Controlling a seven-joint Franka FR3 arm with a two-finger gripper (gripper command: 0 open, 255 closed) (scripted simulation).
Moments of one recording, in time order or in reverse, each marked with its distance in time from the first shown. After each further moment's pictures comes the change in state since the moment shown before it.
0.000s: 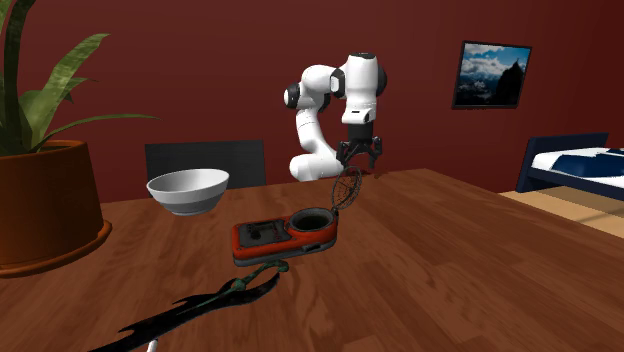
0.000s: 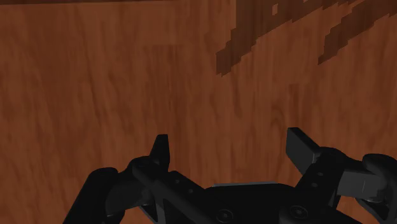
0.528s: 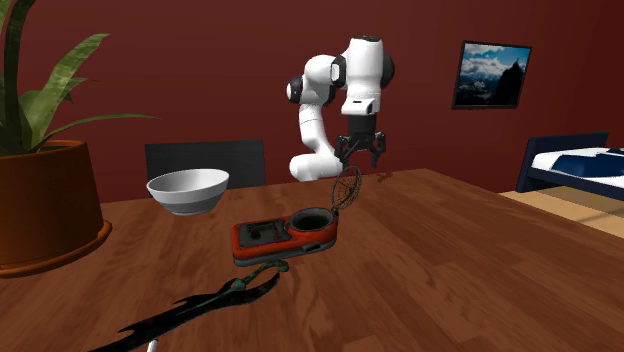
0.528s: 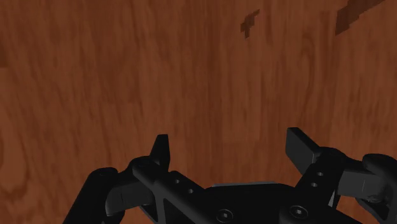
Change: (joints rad) arm -0.028 0.214 -0.040 0.212 -0.057 0.011 -0.049
